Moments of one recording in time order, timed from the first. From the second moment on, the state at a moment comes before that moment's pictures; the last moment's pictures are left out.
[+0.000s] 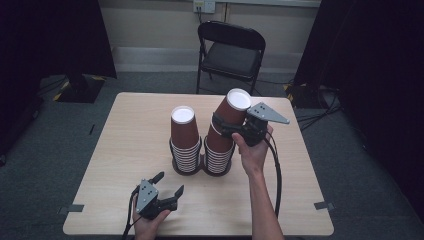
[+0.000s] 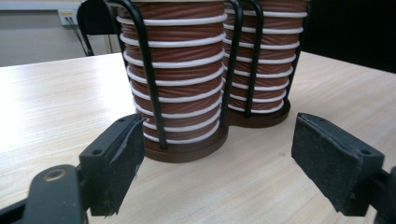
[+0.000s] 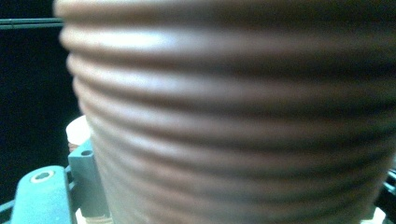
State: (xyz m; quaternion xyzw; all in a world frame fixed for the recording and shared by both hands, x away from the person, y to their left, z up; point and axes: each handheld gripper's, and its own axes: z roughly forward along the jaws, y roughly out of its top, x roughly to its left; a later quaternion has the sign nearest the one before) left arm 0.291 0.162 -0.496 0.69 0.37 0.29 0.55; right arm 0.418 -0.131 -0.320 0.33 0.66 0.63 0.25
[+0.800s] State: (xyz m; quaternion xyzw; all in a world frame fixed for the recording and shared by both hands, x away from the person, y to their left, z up) left arm 0.294 0.165 -0.496 0.68 0.39 0.27 0.56; right arm 0.390 -0.168 -0.317 0.36 0.63 0.63 0.26
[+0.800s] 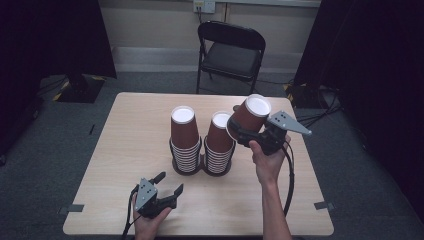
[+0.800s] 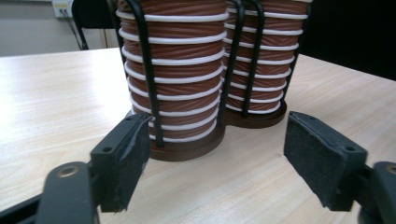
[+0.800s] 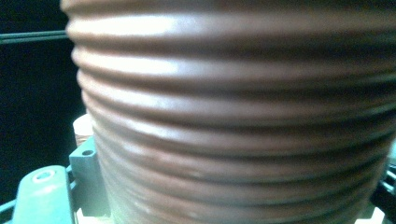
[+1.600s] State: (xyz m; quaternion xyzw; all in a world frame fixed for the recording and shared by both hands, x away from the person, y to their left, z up) left arm 0.295 0.163 -0.489 0.67 0.37 0.22 0.60; right arm 0.348 -0.191 -0.359 0.40 0.62 0.62 0.25
